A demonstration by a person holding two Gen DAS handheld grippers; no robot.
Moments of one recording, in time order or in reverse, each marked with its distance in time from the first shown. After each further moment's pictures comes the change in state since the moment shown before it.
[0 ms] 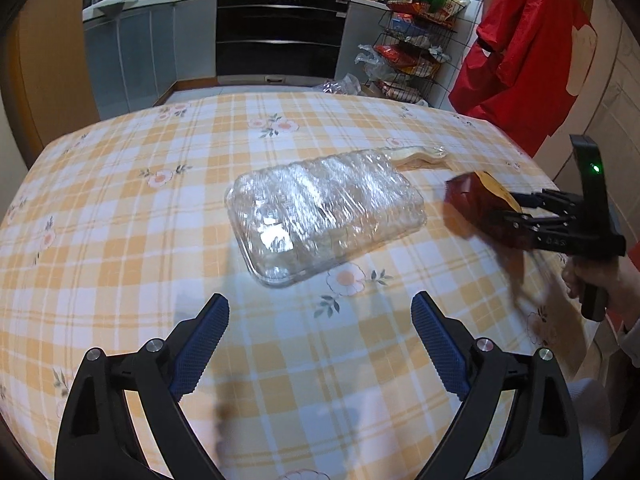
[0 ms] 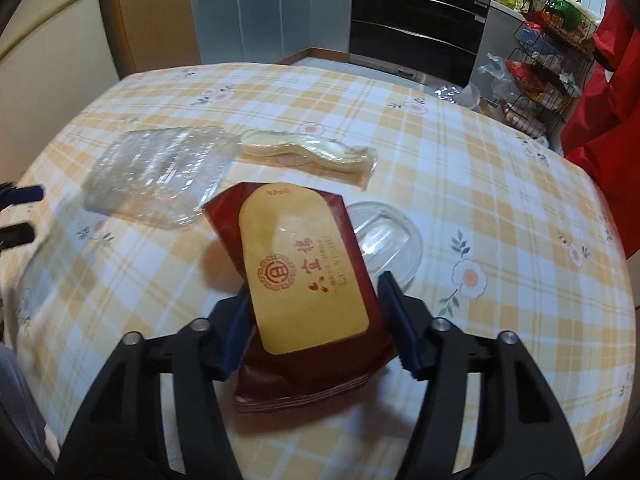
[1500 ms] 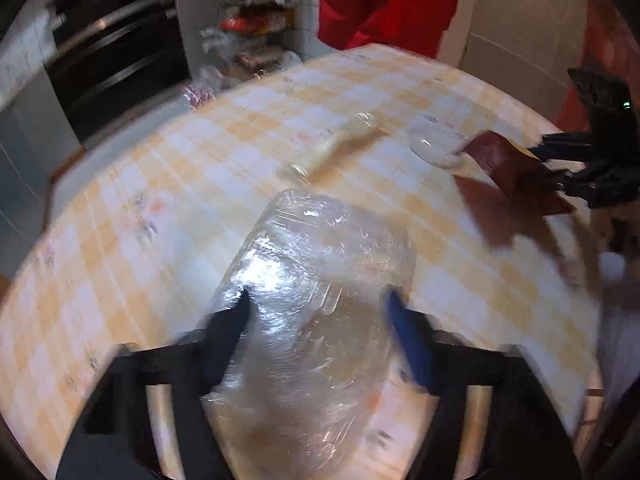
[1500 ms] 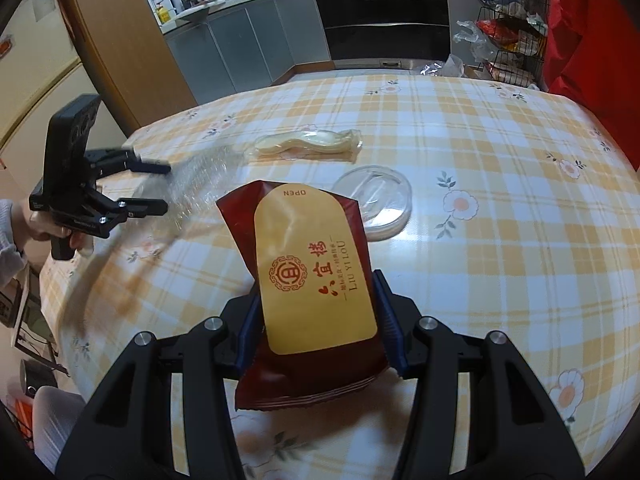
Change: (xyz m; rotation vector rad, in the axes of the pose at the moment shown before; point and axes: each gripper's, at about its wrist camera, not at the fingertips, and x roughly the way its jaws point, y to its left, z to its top) left arm 0.089 -0.022 0.075 0.521 0.147 -0.292; right arm -0.043 -0.008 -0.037 0.238 -0.051 0.116
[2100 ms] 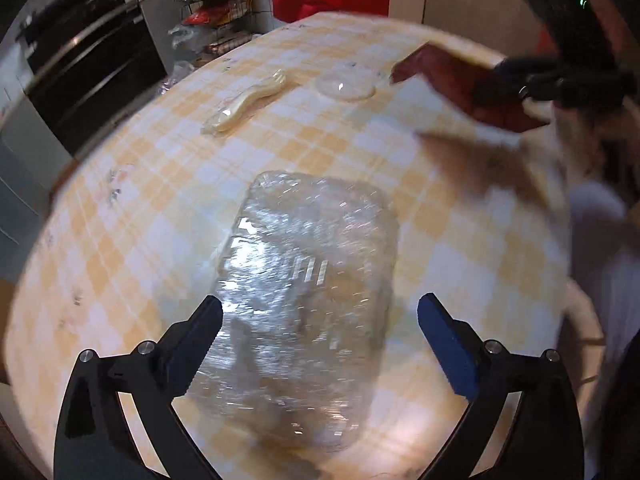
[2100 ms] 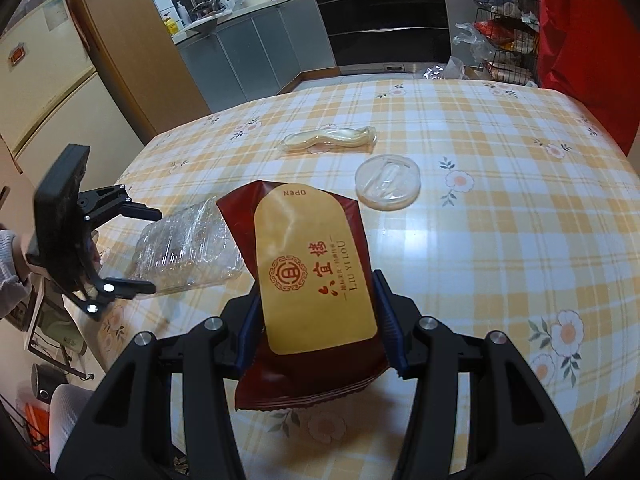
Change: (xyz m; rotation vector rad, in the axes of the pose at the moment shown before) left arm -0.021 -0.082 -0.047 0.145 0.102 0.075; right arm -0.042 0.014 -0.026 0.034 -0.025 0.028
